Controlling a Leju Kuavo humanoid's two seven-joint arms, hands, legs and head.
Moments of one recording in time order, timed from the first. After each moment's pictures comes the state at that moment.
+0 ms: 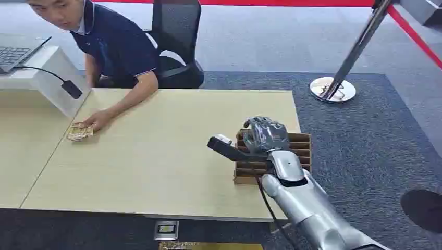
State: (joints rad) left arm -0.13 -0.07 -1.53 -0.14 1.53 0.35 0.06; right arm -0.54 0.15 0.48 -0.77 1.31 -0.34 0.09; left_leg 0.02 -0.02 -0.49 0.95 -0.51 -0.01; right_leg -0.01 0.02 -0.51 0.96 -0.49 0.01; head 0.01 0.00
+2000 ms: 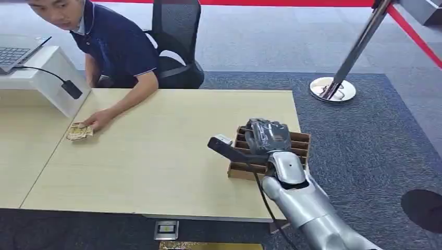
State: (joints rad) left arm -0.13 -0.07 -1.53 -0.14 1.53 0.35 0.05; right arm -0.50 0.14 0.48 -0.85 1.33 -0.35 0.10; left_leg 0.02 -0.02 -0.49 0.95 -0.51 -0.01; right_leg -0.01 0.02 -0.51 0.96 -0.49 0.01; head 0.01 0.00
